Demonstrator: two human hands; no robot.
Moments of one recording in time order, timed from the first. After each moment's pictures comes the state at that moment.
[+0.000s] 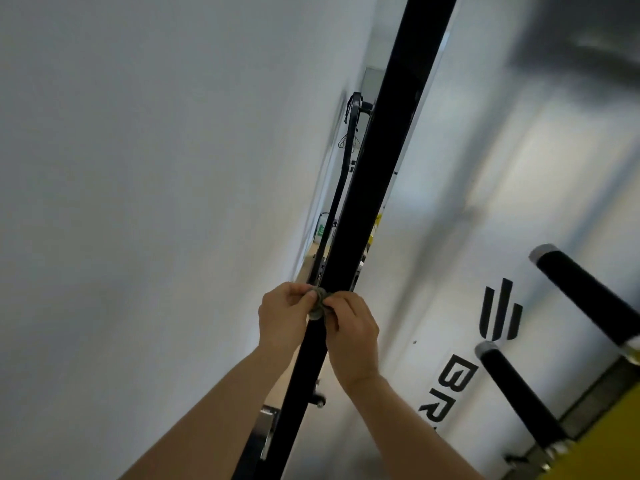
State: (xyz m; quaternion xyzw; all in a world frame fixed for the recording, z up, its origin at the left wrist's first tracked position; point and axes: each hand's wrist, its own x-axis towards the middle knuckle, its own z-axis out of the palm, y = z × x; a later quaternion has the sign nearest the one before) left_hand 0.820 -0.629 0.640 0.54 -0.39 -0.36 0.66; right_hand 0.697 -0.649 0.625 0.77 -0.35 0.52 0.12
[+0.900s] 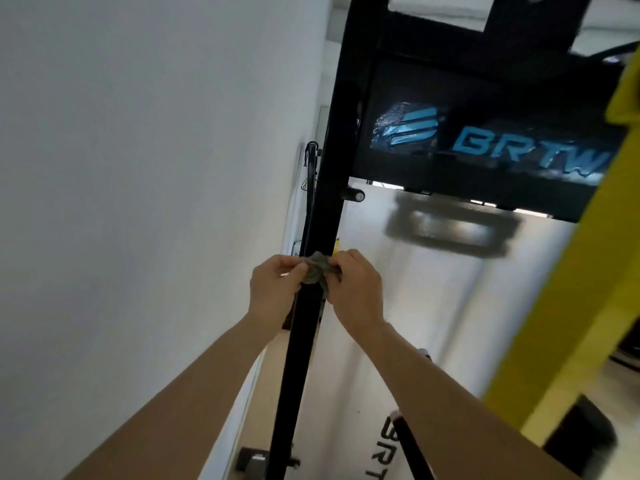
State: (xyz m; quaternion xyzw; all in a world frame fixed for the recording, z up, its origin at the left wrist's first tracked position) left_hand 0.824 -0.603 0.950 0.47 -0.46 -0.37 0.66; right_hand 0.681 -0.631 0.956 0.75 -0.44 0.48 0.13
